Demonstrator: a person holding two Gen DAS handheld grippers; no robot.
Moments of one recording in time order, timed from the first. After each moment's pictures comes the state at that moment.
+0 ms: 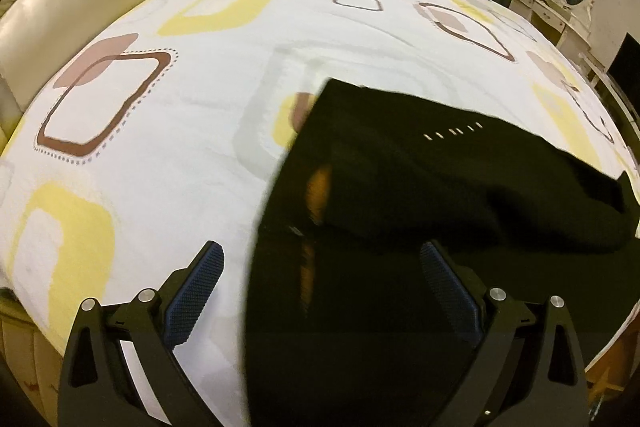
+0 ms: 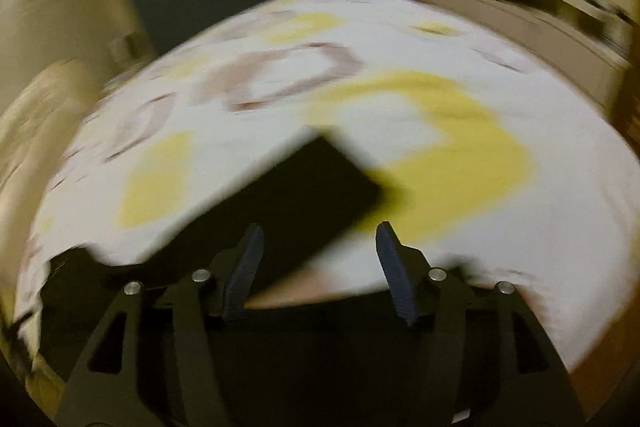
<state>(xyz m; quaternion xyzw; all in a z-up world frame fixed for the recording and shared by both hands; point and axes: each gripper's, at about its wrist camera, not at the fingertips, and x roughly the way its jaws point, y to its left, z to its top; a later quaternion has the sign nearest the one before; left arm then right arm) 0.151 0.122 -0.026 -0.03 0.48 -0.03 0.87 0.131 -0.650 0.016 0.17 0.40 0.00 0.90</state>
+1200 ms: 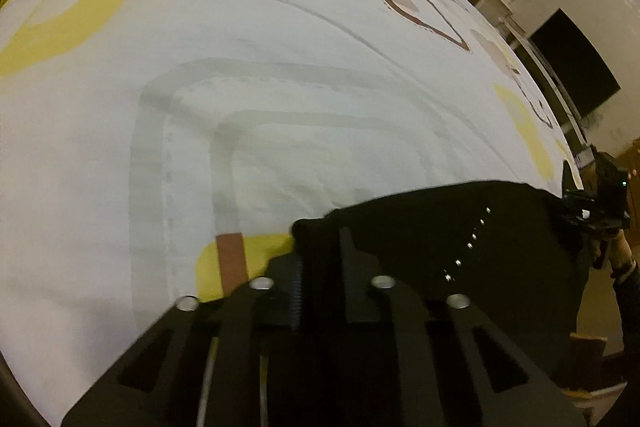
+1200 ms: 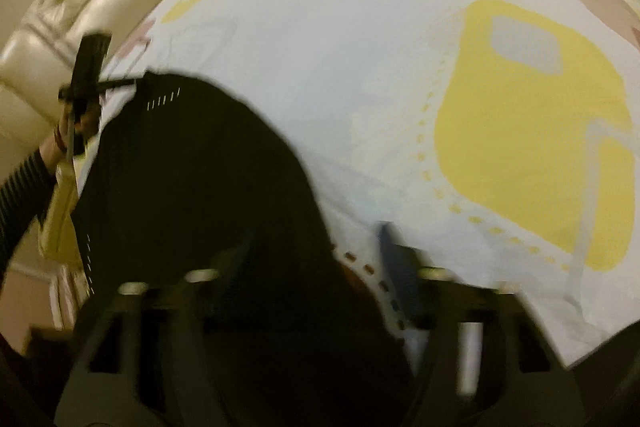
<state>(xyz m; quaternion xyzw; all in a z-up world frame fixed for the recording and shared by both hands) 0.321 0.122 -0.069 -0.06 0.54 -0.24 0.80 0.284 -0.346 -0.069 -0.02 0.58 0.30 0.76</state>
